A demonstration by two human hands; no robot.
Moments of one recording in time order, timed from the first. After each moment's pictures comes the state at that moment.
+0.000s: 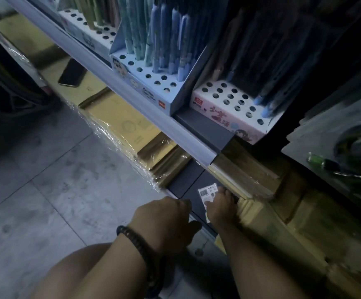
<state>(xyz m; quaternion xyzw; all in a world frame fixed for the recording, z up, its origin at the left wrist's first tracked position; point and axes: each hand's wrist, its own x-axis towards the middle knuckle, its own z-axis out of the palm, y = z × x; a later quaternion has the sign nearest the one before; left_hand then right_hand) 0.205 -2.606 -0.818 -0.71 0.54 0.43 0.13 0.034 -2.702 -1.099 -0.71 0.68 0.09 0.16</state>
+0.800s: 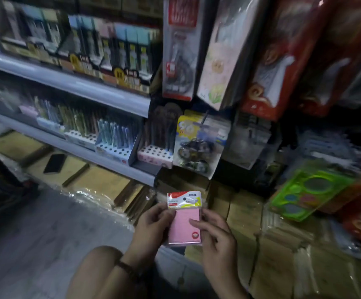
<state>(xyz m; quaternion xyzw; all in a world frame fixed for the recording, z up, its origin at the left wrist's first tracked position) 0.118 -2.497 -0.725 -0.53 0.30 0.59 -0.53 -0.048 -2.495 -0.755 -0.58 0.49 -0.55 0.33</state>
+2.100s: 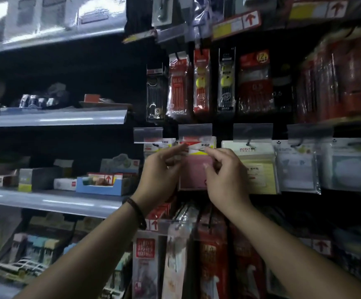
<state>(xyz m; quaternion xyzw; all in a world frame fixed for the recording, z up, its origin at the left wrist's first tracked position) 0.085 -2.652 -0.167 -0.31 0.70 0.07 -0.64 -0.086 -2.632 -0.176 -0.64 0.39 -0.65 -0.09</state>
